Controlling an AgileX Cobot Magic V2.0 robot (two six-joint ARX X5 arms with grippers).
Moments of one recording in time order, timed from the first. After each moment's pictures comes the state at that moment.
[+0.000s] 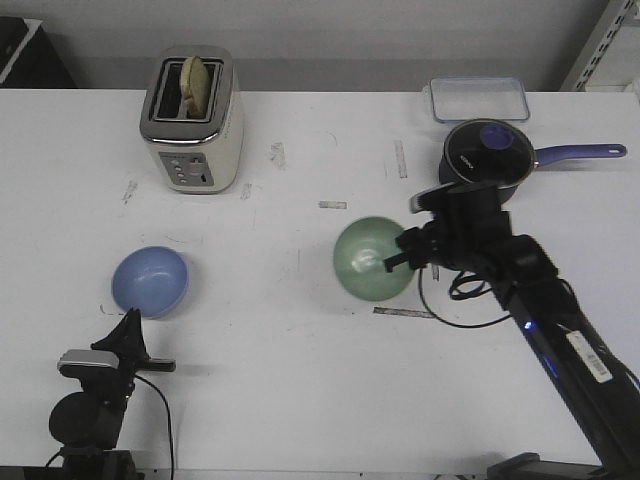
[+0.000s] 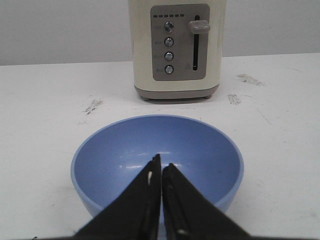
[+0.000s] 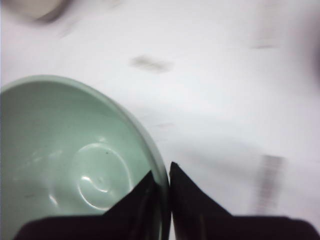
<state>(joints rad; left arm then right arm) 0.03 0.01 0.03 0.06 0.05 0.04 0.33 1.42 1.33 -0.75 -0.31 0.04</state>
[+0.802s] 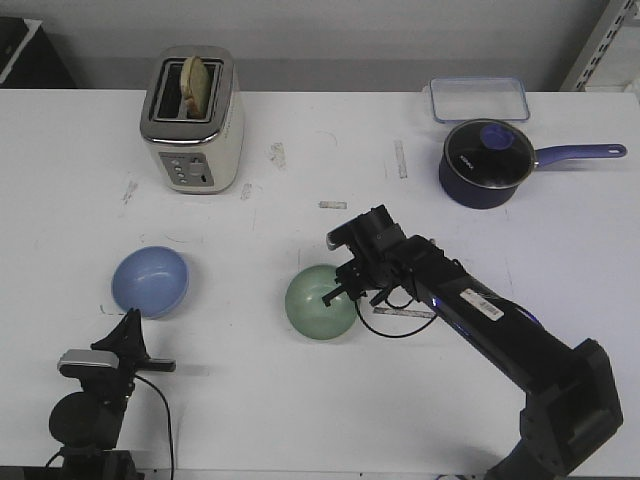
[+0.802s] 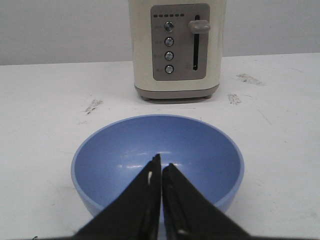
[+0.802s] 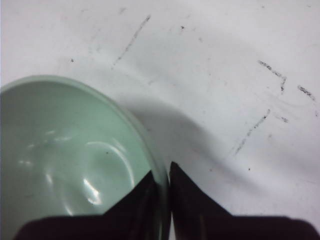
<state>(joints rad) 0.03 0.01 0.03 0.05 0.05 0.04 0.57 1.72 1.32 -0.70 -0.20 0.04</state>
